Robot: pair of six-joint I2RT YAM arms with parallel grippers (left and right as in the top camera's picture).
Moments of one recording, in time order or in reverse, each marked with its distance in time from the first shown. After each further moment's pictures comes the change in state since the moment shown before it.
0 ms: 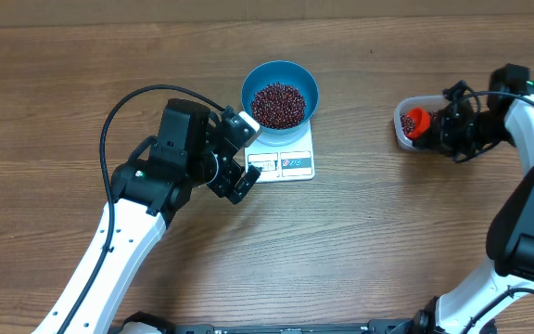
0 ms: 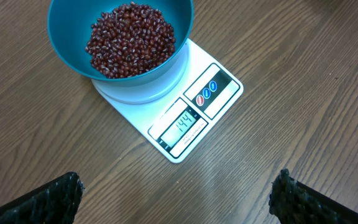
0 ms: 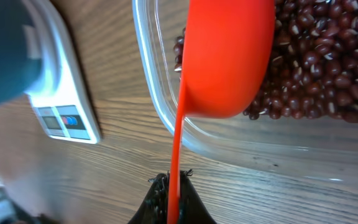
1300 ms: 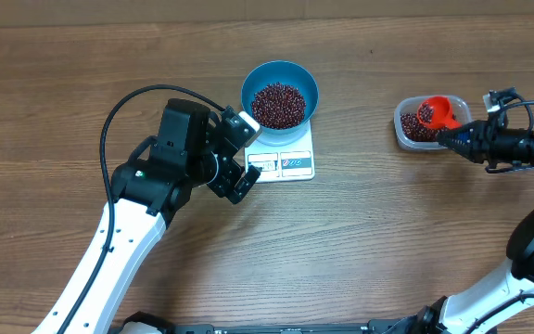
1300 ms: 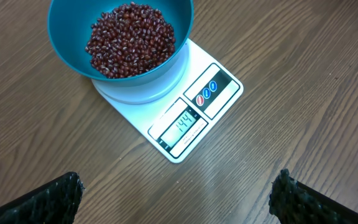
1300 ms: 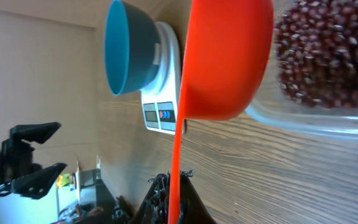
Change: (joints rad) left arm 0.000 0.000 0.000 0.000 0.000 0.000; right arm -0.214 0.001 0.000 -0.235 -0.429 -0.368
